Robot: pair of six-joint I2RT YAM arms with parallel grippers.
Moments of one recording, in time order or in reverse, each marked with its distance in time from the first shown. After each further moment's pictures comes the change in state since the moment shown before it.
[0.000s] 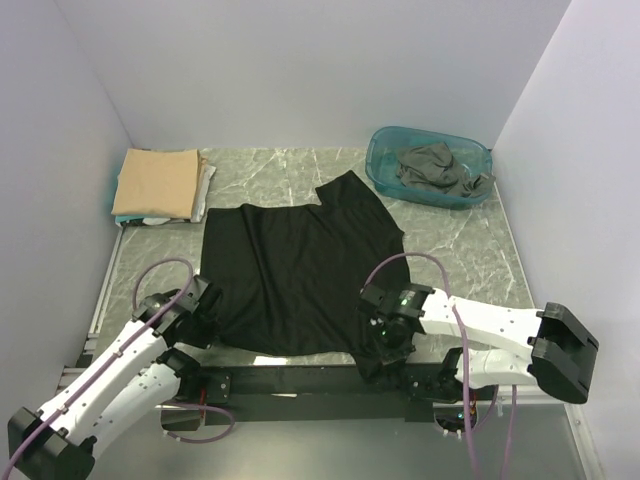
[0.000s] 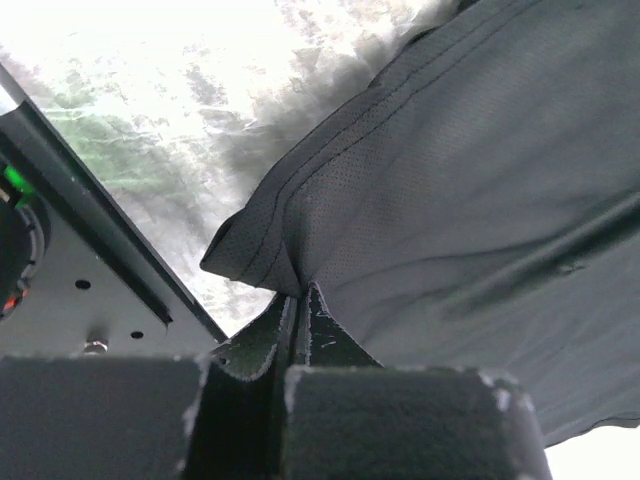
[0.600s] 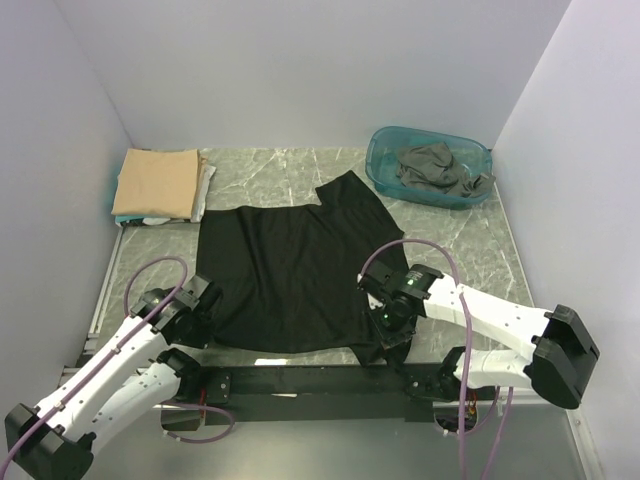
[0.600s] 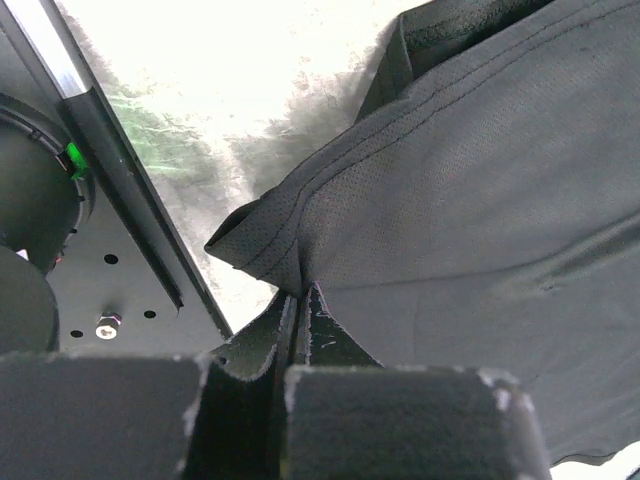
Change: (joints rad) left arm -0.024 0.031 0.071 -0.122 -0.039 -0.143; right arm -0.162 0.000 0.120 -0.079 -0.053 -0.209
